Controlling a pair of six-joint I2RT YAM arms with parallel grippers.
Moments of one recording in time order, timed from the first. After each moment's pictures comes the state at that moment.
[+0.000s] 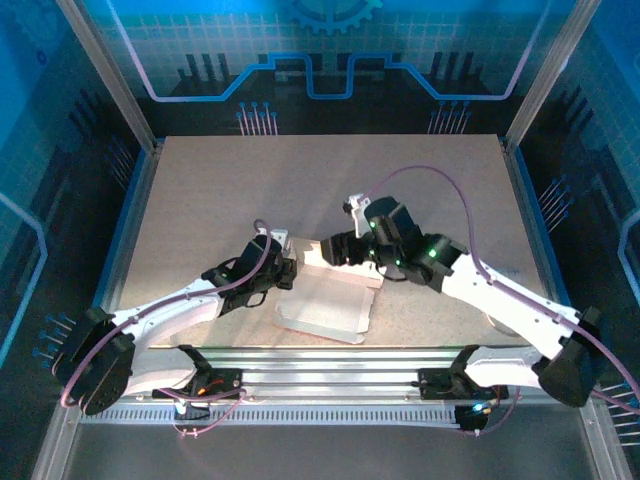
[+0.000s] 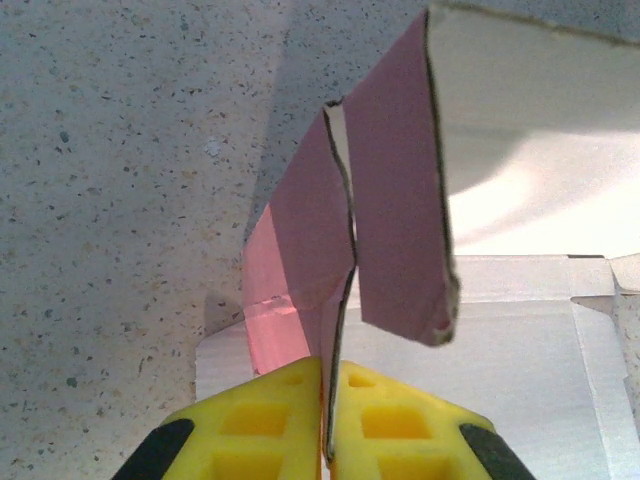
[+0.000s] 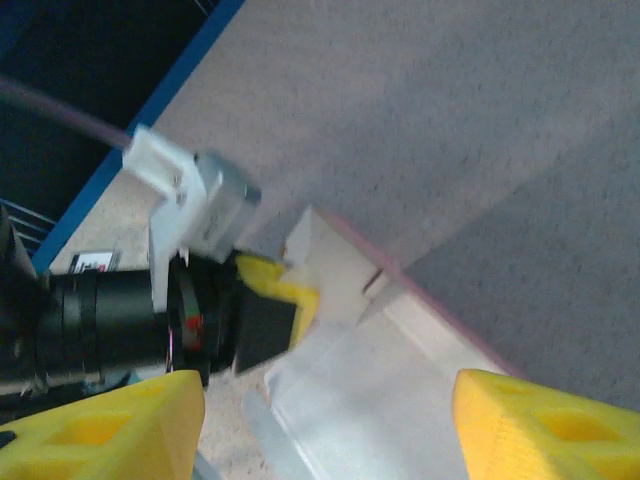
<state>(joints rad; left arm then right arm) -0.64 1.21 0.60 -0.16 -0.06 -0.51 0.78 1.25 1.12 -0.48 -0.10 0.42</state>
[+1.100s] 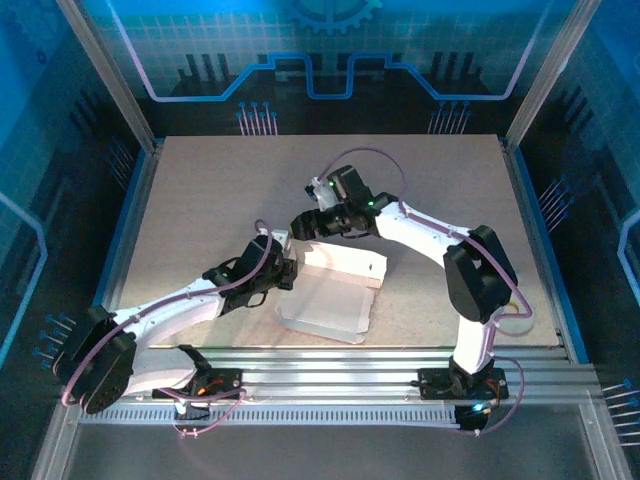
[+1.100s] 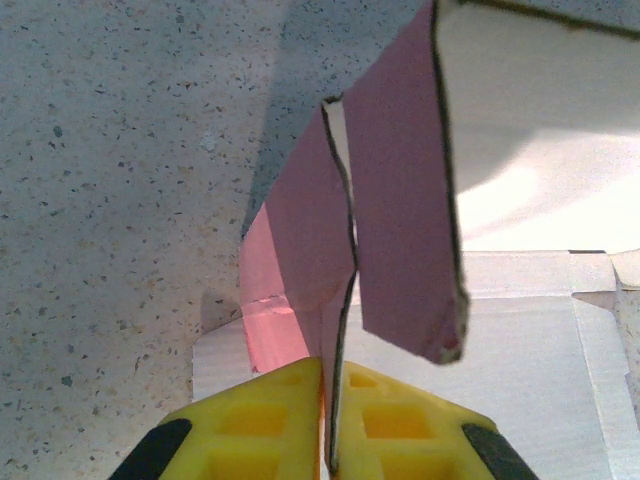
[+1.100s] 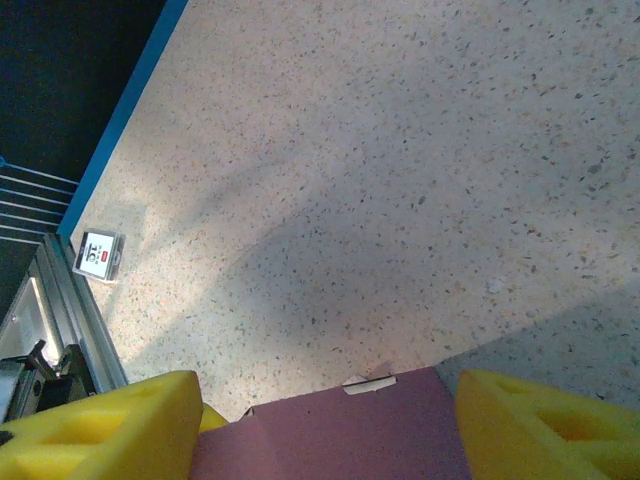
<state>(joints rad) -0.64 1.22 0.60 -0.16 -0.05 -0.51 0.63 1.86 1.40 -0.34 -0.51 0.35</state>
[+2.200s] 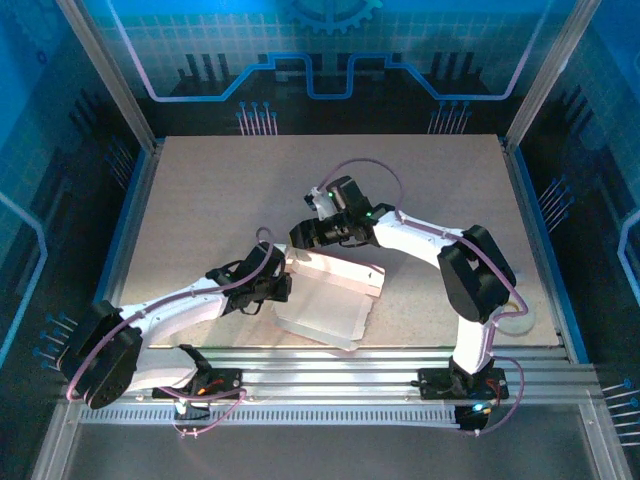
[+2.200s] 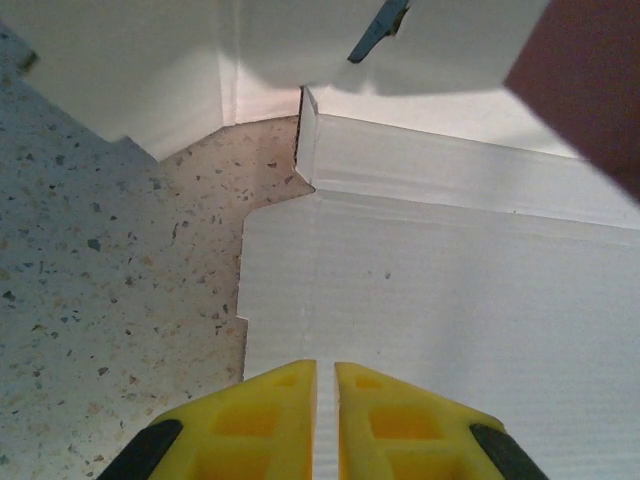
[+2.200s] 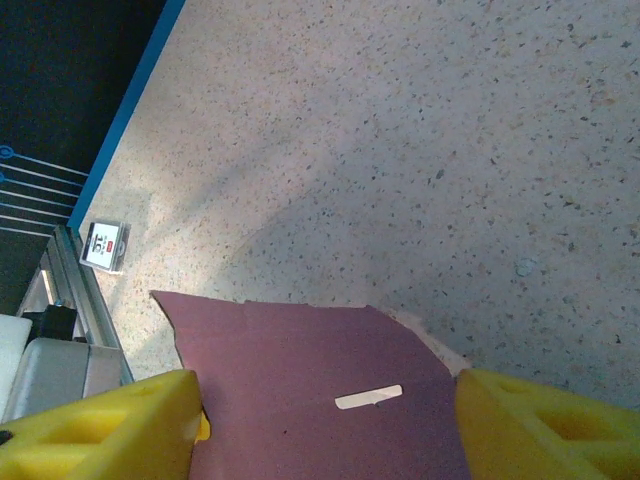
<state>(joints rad) -0.64 1.25 0.59 -0.32 -0.02 -0.54 0.65 1.87 1.29 -0.22 -0.53 0.39</state>
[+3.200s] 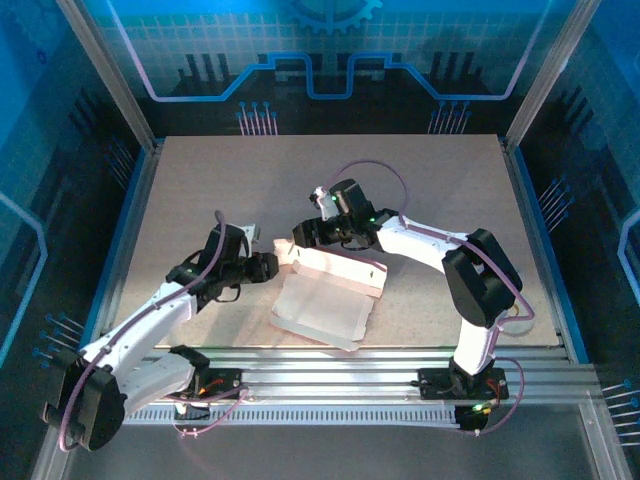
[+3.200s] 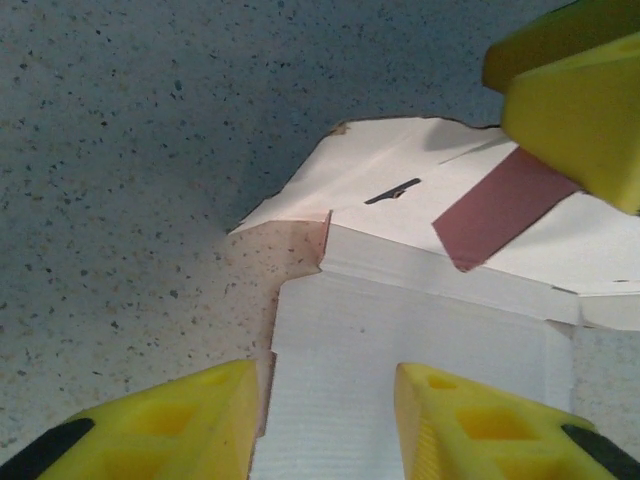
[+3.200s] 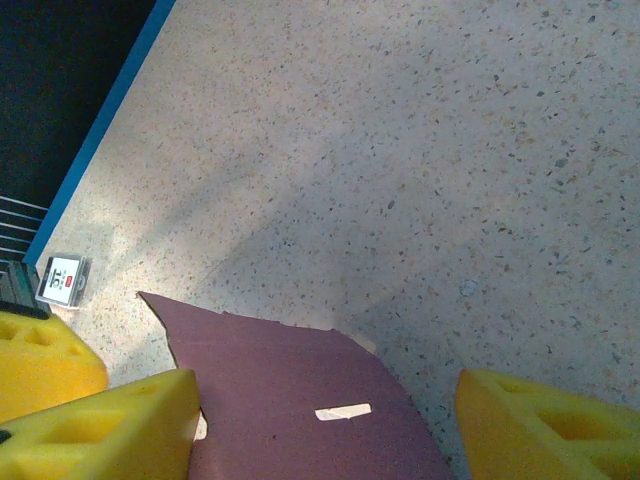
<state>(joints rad) -0.39 1.05 0.64 -0.42 0.18 -0.51 0.66 1.82 1.23 -0.14 -0.42 0.40</state>
